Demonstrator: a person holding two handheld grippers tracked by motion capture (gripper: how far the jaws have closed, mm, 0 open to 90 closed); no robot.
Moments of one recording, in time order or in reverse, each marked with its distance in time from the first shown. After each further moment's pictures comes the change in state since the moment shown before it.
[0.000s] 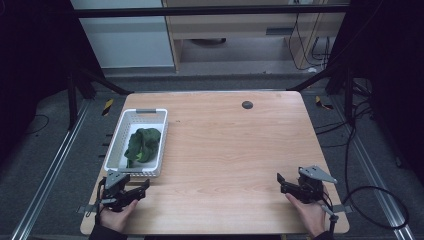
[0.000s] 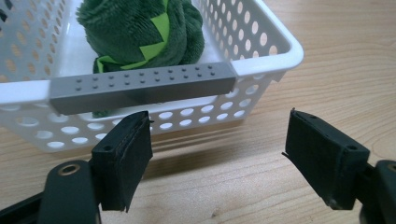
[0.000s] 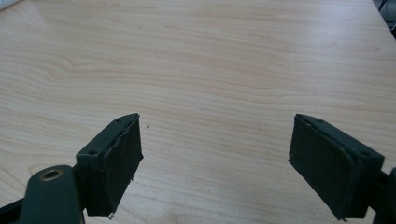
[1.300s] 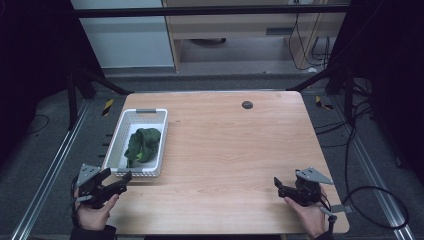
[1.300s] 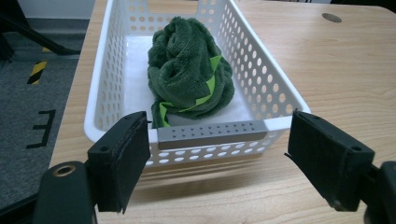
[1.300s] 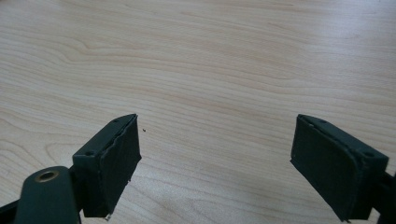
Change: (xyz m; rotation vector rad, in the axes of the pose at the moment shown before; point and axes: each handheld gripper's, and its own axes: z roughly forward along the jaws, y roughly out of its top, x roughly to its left) left arm 0.025 0.030 -0.042 -0.079 0.033 -0.049; right arm 0.006 -0.004 0.000 0.028 0.037 -0.036
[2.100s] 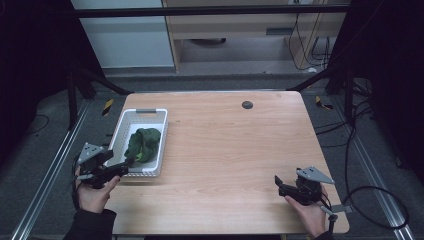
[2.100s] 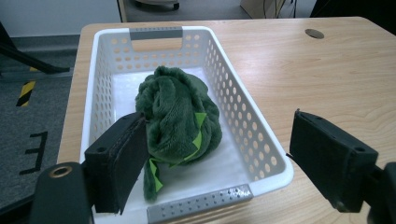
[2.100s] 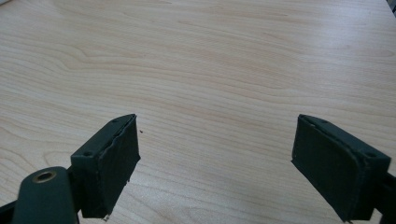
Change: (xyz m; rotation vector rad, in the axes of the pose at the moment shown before) left arm -0.004 0.054 0.012 -0.003 -0.040 0.055; right arm 0.000 0.004 -0.002 -0.021 -0.015 -0.013
